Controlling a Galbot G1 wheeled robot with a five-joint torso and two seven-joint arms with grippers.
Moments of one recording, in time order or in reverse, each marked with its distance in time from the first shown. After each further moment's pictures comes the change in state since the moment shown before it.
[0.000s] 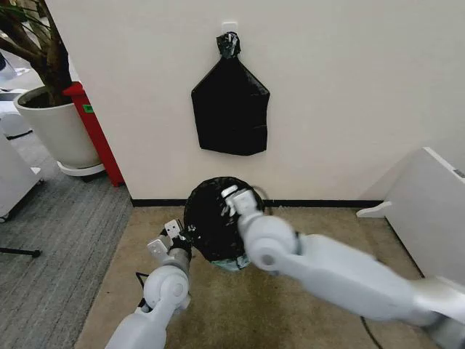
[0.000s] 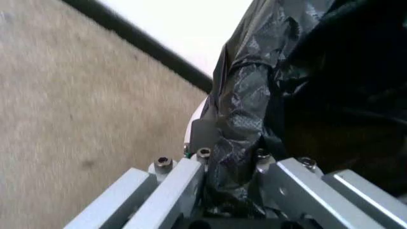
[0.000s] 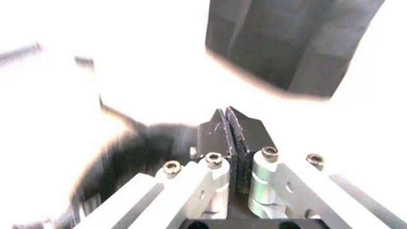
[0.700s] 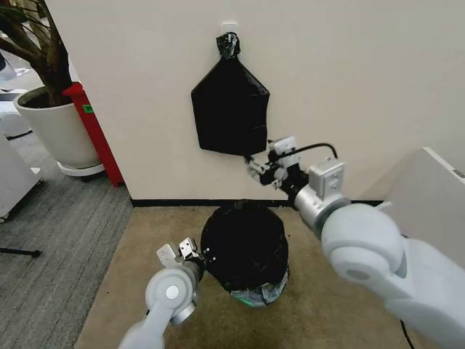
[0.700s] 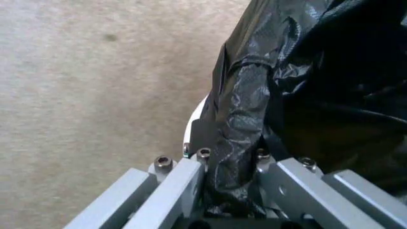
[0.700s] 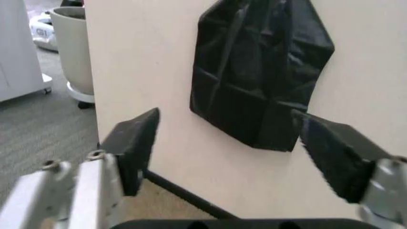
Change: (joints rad) left arm 0.020 -0.047 0.014 -0.053 -0.248 0.241 -0.303; right arm -0.208 -0.044 0.208 0.094 -0.231 0.018 -0.198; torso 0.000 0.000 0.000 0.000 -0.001
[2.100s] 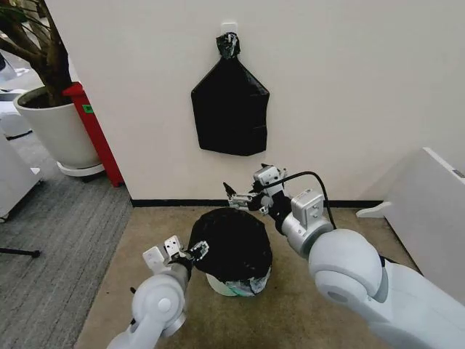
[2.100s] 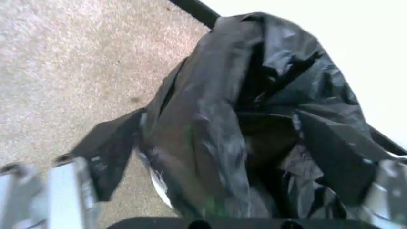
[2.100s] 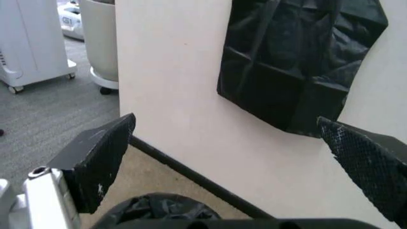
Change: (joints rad) left arm 0.124 0.069 -0.054 -0.226 0.140 -0.013 0.030; right arm -0.152 0.056 -0.013 -0.010 -0.204 0.017 -0.143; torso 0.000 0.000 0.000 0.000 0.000
